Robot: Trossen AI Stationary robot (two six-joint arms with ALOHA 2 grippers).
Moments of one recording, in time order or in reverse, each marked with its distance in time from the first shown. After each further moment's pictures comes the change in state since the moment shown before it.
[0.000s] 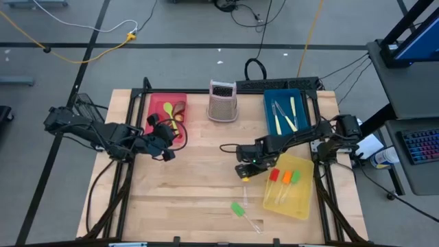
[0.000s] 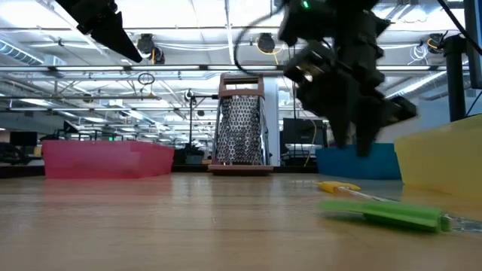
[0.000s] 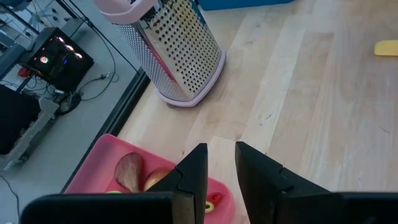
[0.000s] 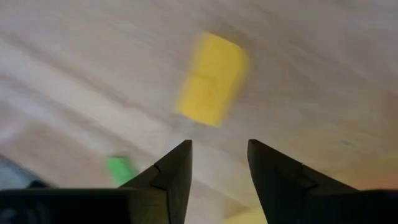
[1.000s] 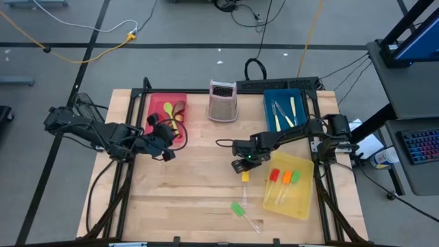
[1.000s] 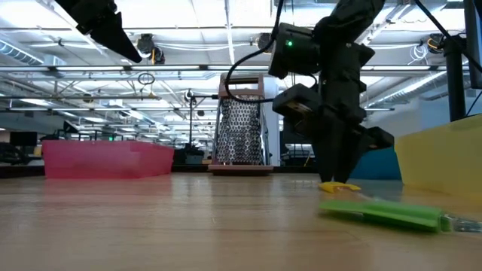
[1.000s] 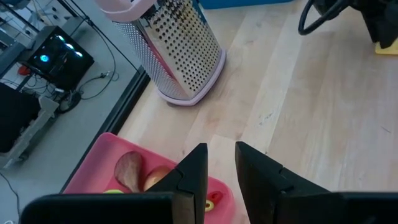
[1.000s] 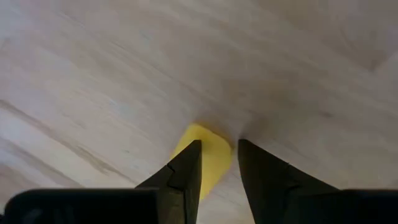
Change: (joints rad) left arm -0.002 0.000 0.000 -0.005 -0.001 -0.007; right arm -0.075 0.105 0.007 0.074 0.040 -0.144
